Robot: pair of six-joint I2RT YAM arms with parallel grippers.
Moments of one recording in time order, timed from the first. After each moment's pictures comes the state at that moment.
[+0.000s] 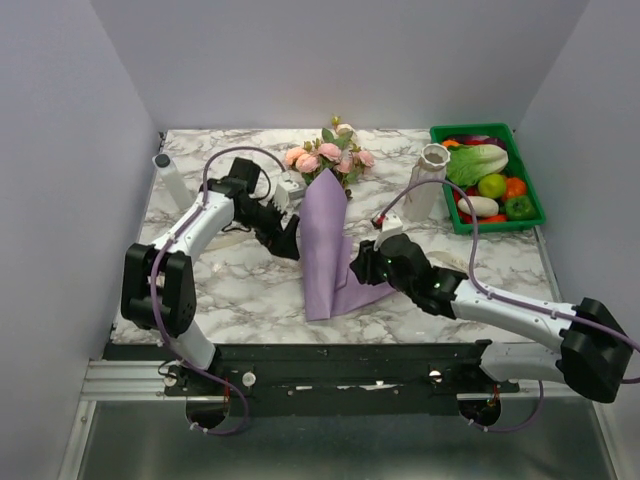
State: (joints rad) left arm -0.26 1.62 1.21 -0.87 0.80 0.49; right arm 0.88 1.21 0.66 0.02 0.25 0.44
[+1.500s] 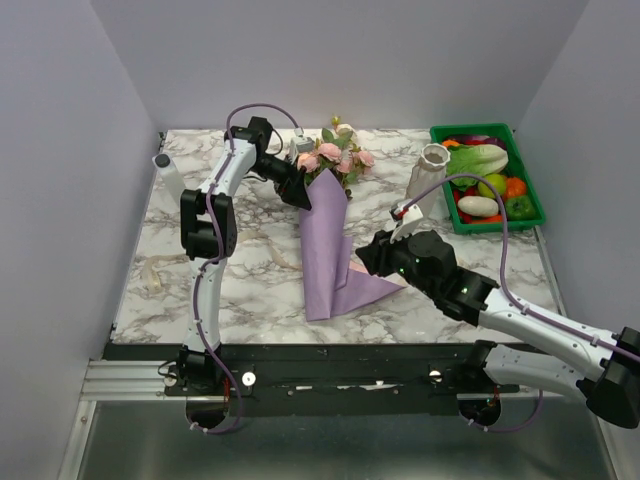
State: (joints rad) left arm -0.19 2.41 2.23 -1.23 1.04 0.77; right arm 0.89 0.99 0.68 0.00 0.23 0.36
